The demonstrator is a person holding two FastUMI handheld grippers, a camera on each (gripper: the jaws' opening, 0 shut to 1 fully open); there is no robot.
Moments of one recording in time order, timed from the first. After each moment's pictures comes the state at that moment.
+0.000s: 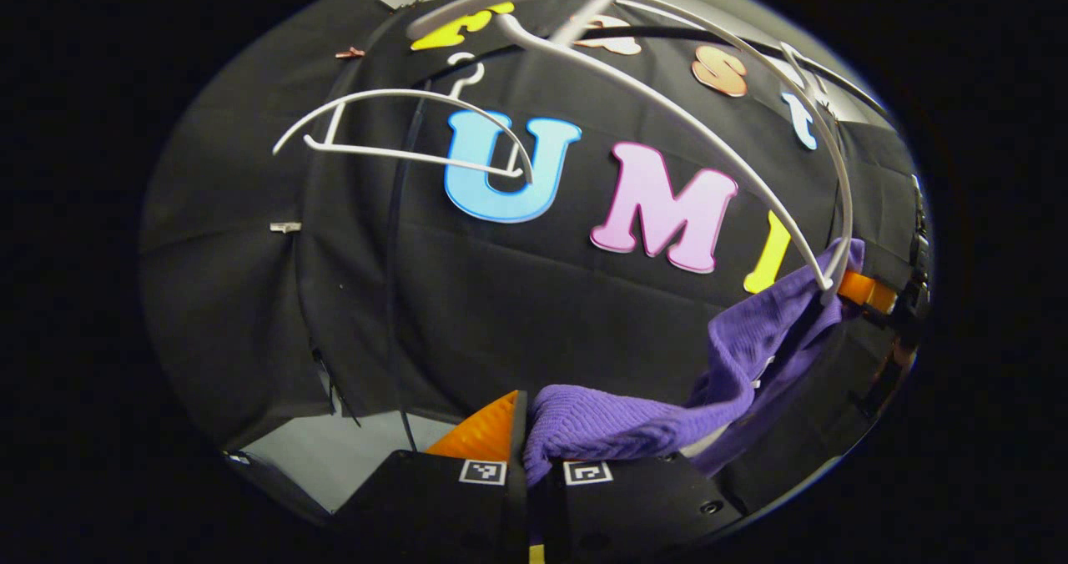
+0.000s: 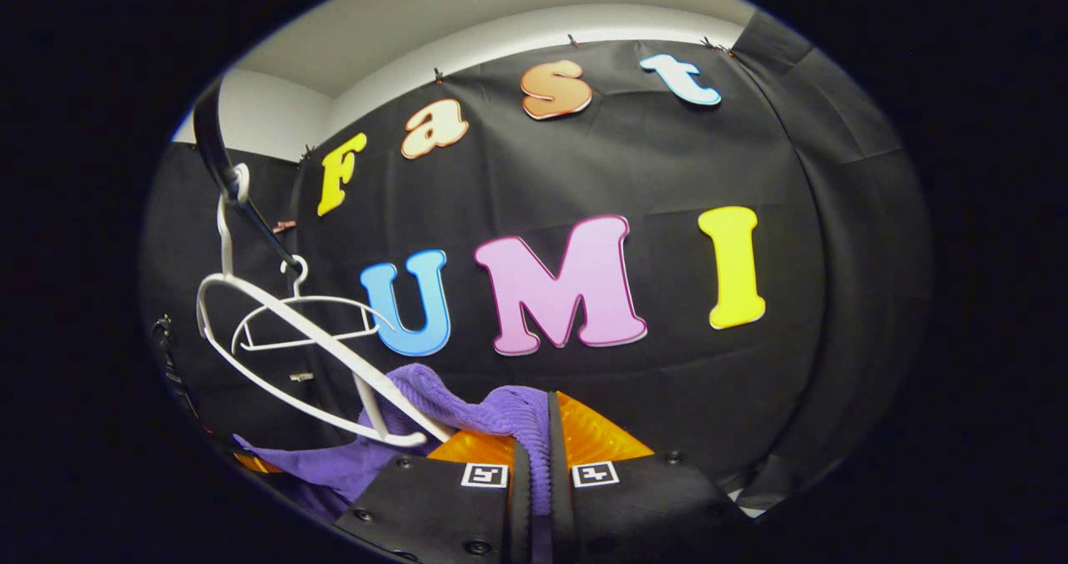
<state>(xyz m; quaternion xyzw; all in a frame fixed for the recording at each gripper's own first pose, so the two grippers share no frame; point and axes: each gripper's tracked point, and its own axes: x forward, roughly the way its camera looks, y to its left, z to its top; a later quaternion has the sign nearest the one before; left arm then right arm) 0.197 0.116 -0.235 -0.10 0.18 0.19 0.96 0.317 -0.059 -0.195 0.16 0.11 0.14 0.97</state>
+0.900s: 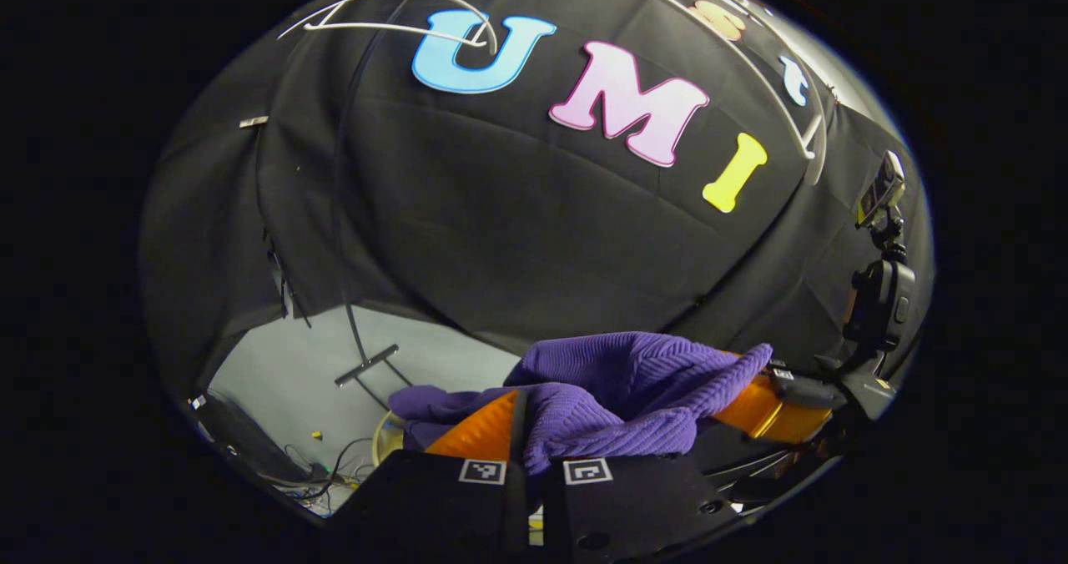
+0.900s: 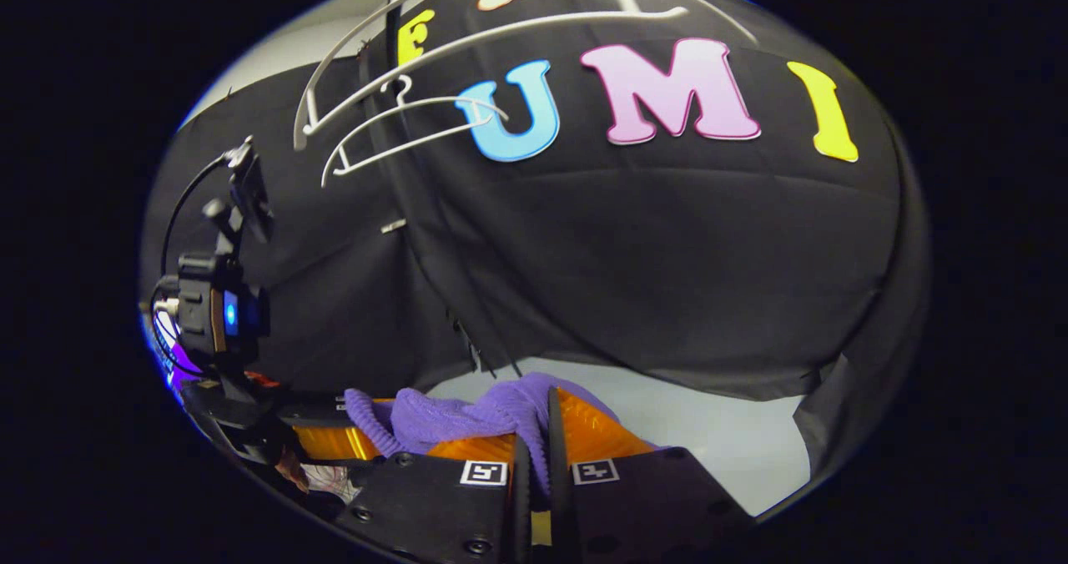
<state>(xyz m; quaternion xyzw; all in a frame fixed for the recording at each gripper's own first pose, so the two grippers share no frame) 0.139 0.023 -0.350 -0.21 0.35 0.13 0.90 0.115 0.093 -0.343 0.11 0.37 0.33 0.86</state>
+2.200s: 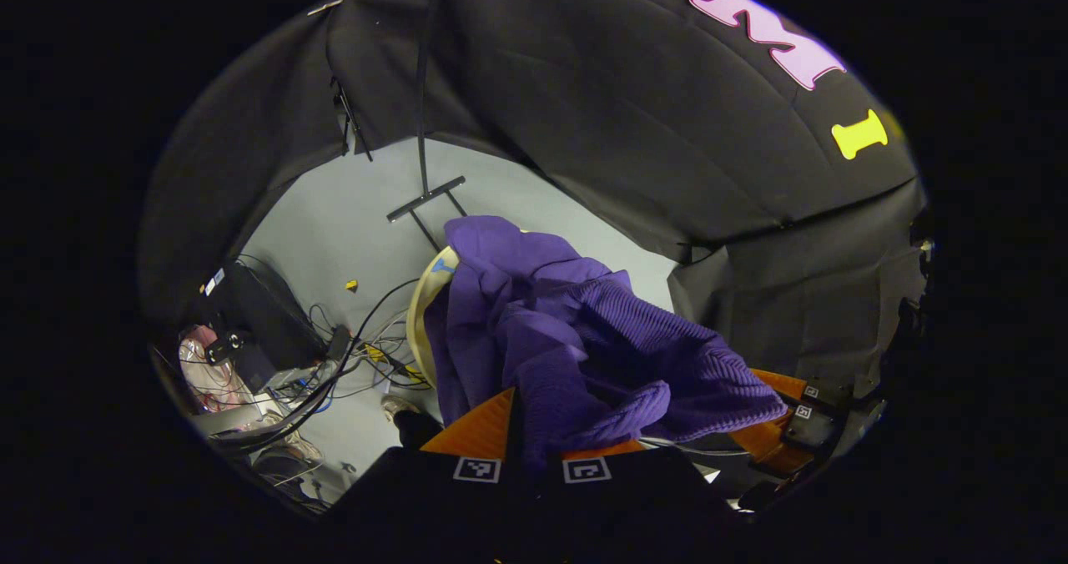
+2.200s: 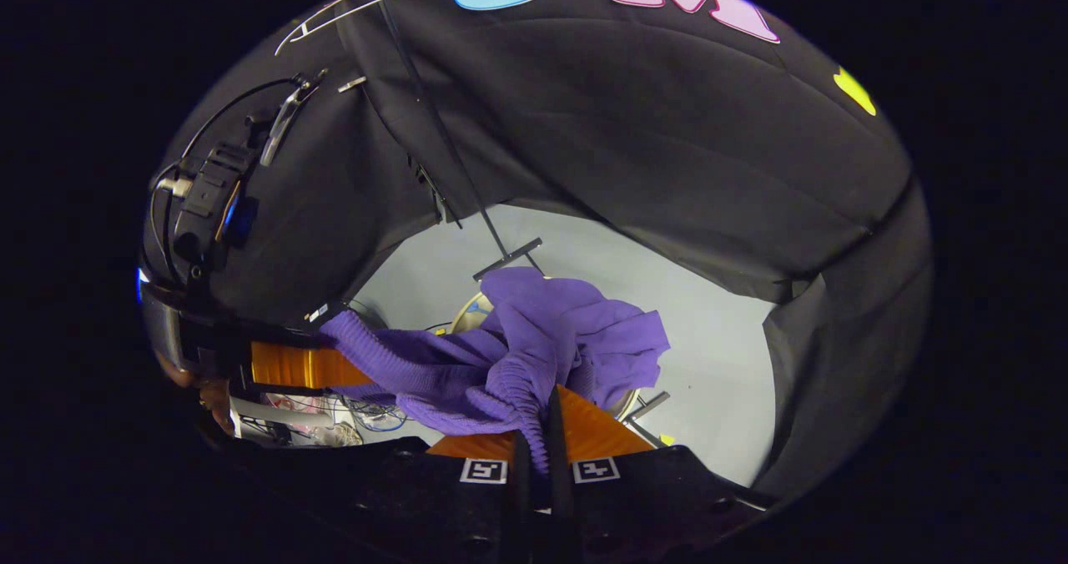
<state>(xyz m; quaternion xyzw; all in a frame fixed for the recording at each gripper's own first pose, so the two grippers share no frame) 0.084 0.014 -0.416 -0.30 0.57 0.20 0.74 0.034 0.047 -0.456 -0.01 0.58 0.29 0.76</state>
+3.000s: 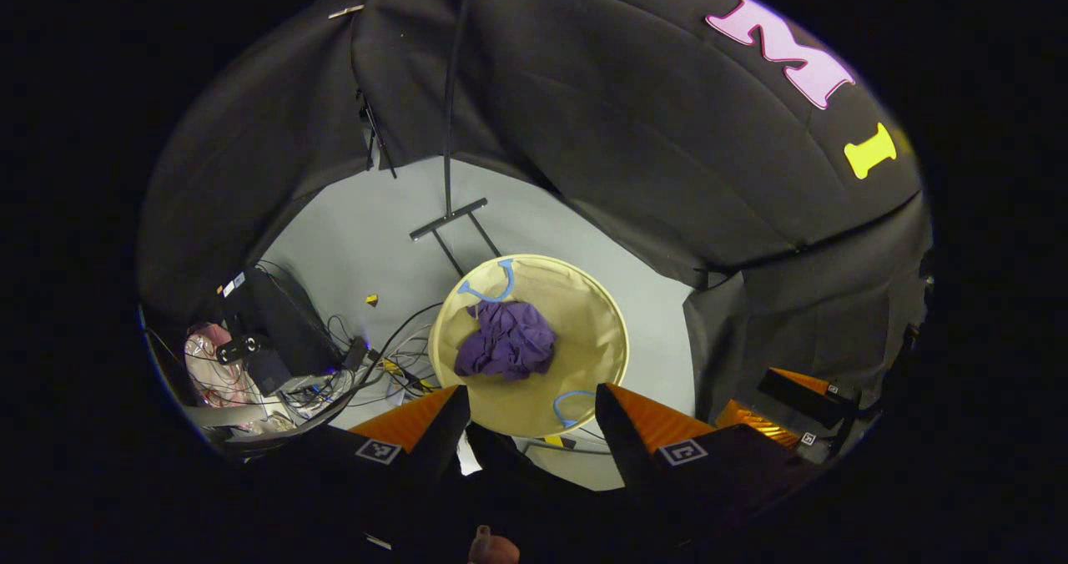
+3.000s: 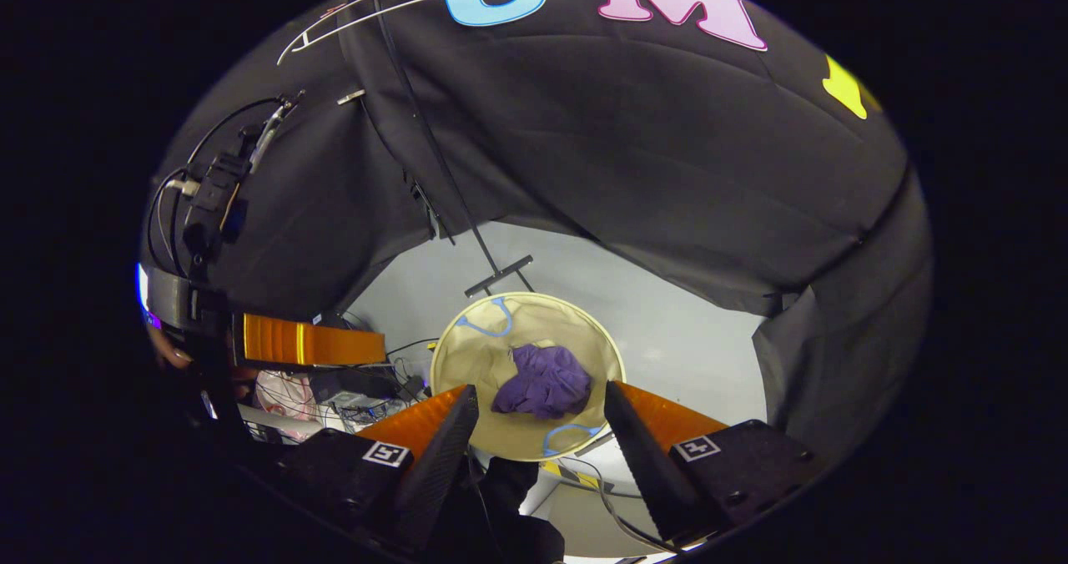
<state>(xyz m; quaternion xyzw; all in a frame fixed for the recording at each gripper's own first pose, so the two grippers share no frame) 0.091 0.026 -0.411 -0.29 0.55 0.24 0.75 0.050 0.038 -0.448 -0.01 0.55 0.30 0.78</state>
